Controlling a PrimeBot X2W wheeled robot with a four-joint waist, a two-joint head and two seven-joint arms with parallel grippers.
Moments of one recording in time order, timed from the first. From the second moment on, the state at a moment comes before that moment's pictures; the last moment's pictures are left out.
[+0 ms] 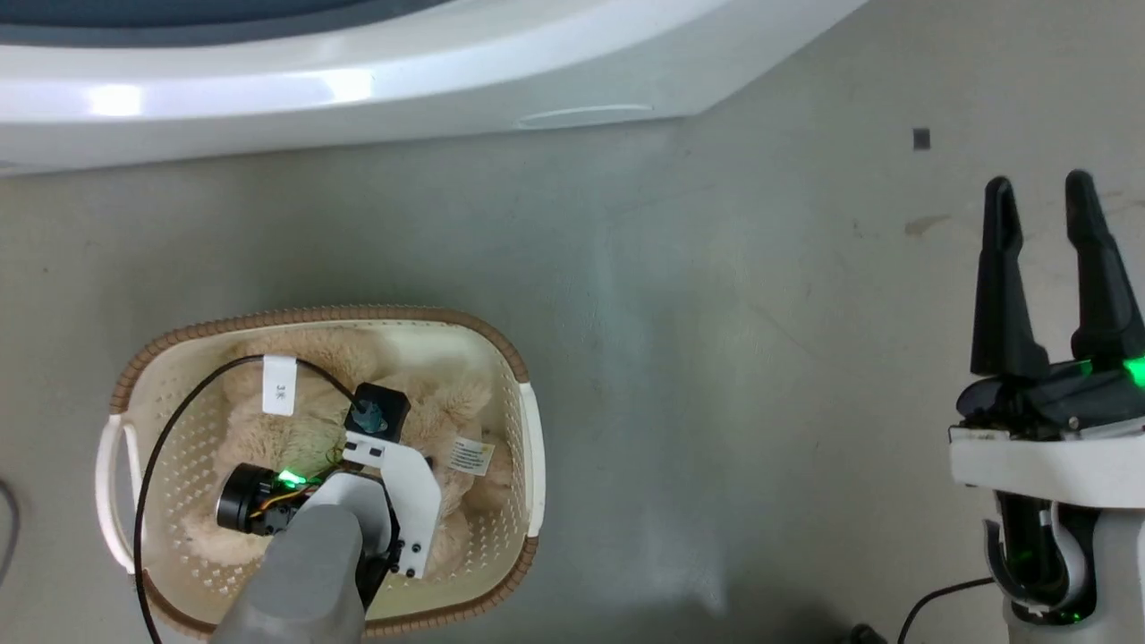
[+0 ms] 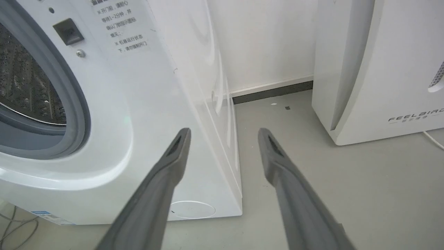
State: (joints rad) left arm -0.59 0.13 -0.28 0.99 -0.09 -0.04 0.15; right arm -0.25 -0.05 -0.02 -0.21 0.35 0.13 -0.20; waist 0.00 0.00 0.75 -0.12
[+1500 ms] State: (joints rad) left arm -0.62 0.10 -0.43 1.29 -0.19 -0.09 0.01; right arm -0.27 -0.05 -0.06 -0.18 0.43 0.13 -0.26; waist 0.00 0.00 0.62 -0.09
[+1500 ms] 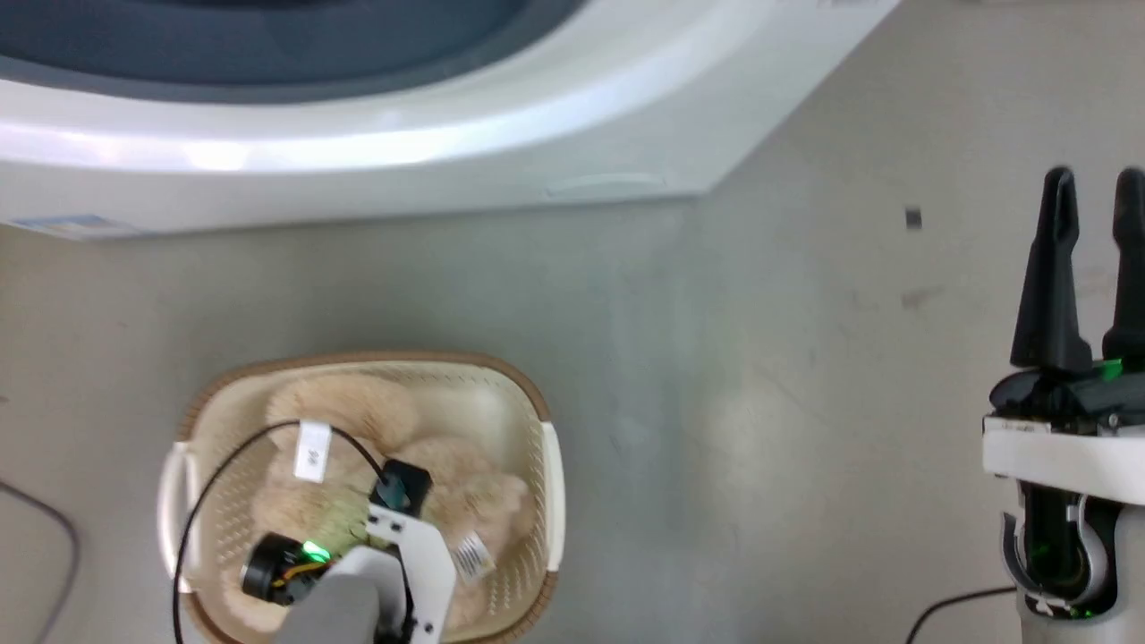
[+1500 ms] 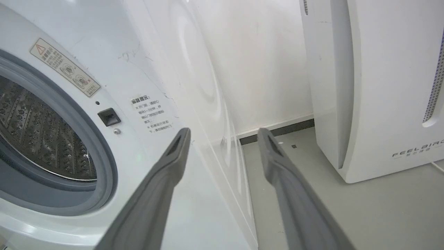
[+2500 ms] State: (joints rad) left arm -0.45 0.08 -0.48 1.13 -0.22 -0.08 -0.25; right arm -0.01 -0.05 -0.09 -0.10 0.43 0.13 -0.26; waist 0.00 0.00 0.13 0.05
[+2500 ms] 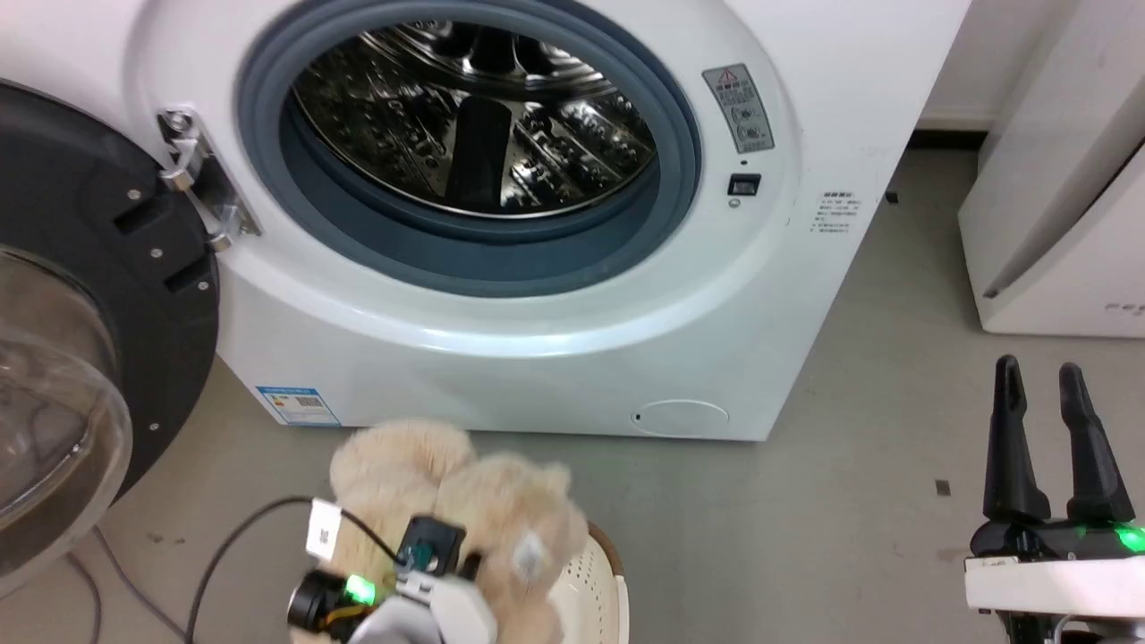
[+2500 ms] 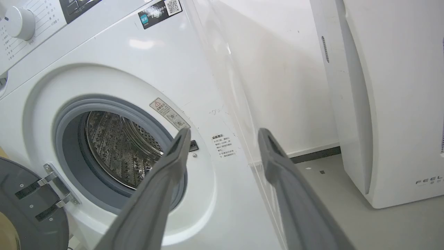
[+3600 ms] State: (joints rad) left arm -0.63 0.18 -0.26 0.51 -0.16 0.07 -0.25; right arm -0.09 -0.05 -0.10 -0.10 0.47 0.13 -0.26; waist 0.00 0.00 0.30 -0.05
